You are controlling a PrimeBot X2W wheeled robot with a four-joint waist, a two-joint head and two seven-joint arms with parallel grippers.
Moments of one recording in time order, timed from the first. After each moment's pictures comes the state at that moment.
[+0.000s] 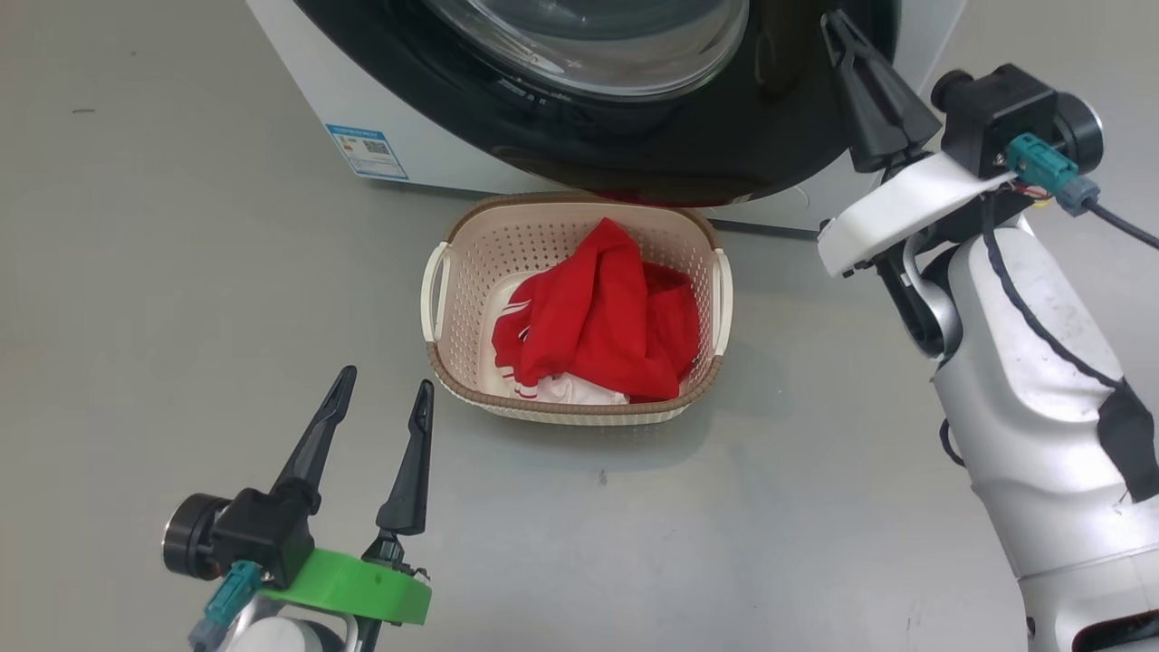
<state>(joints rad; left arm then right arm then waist) -0.06 0.08 -0.29 0.02 -0.33 -0.02 -0.25 -0.70 -0.10 0.28 0.41 0.20 0.12 -0.16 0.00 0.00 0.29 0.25</state>
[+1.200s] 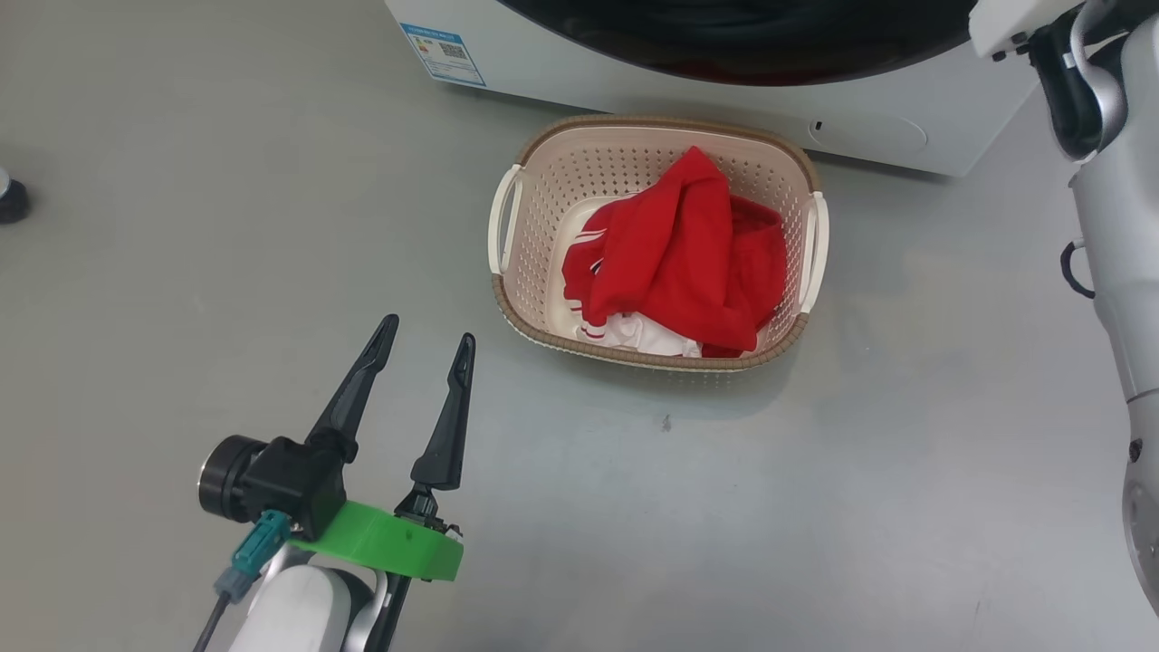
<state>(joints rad) -0.17 0.04 -0.33 0.06 -0.33 -0.05 -0.25 -1.09 -0.21 0.20 0.74 0.25 0.12 -0.16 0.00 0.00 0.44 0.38</state>
